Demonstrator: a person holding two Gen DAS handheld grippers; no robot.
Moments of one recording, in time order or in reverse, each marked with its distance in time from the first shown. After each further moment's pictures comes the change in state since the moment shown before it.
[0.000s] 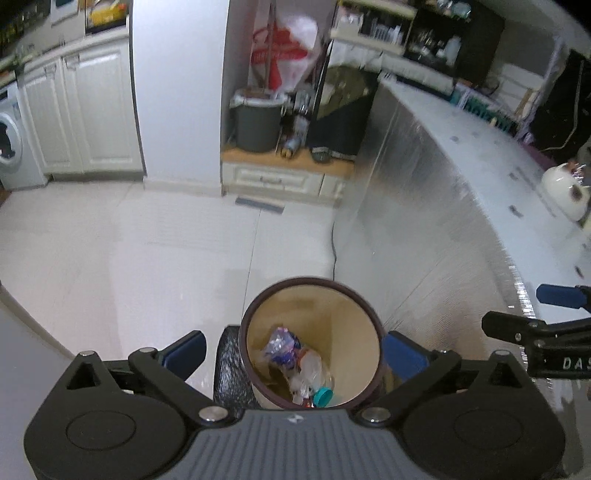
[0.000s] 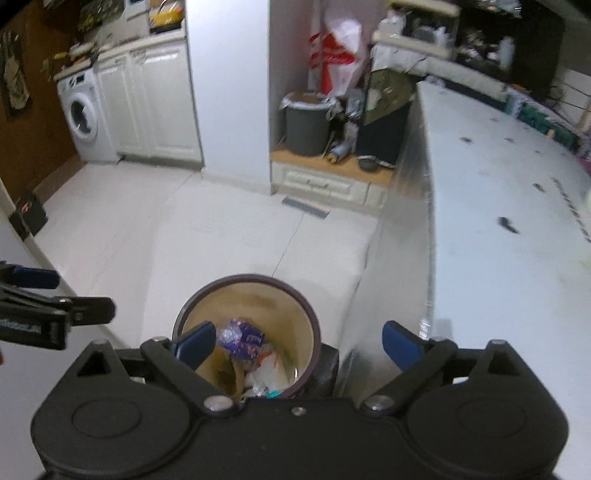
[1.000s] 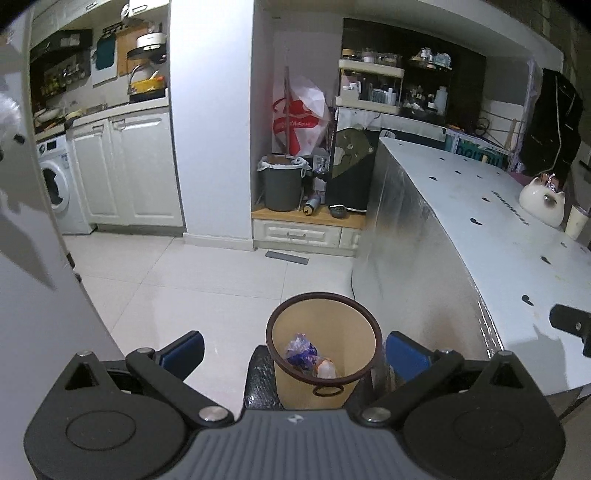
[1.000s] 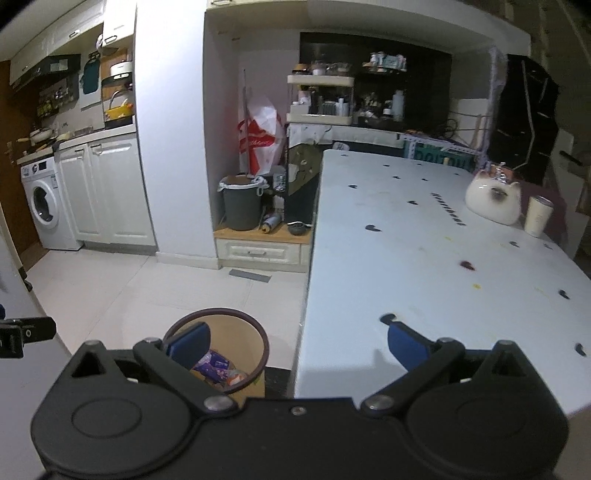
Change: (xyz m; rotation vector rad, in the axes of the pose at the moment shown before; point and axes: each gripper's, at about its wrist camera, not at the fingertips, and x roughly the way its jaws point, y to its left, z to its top) left arm -0.139 -0.044 -0.109 0.013 -0.214 0.121; right arm -0.171 -0.011 -0.121 0.143 -0.276 -0.189
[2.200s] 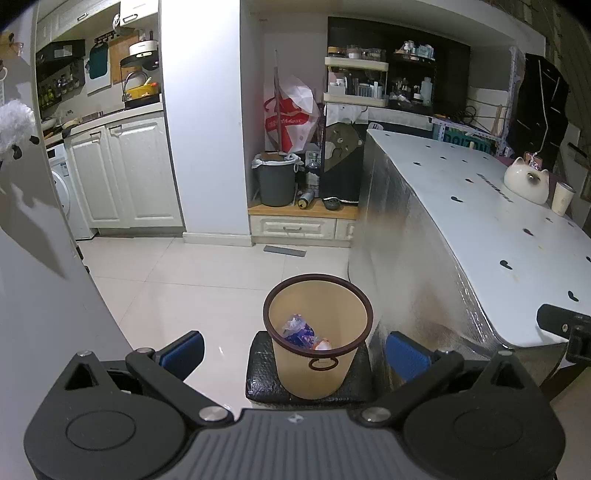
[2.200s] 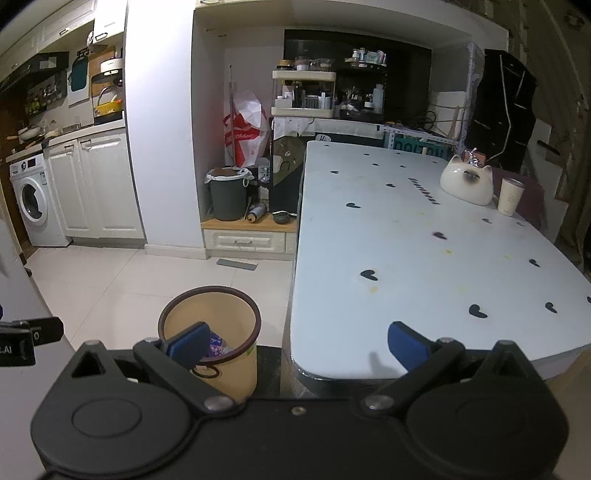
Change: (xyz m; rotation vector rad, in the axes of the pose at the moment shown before) left arm -0.042 -0.017 -0.035 0.056 0.000 0.006; right arm -0.043 0.008 -0.035 0.019 0.024 -0.038
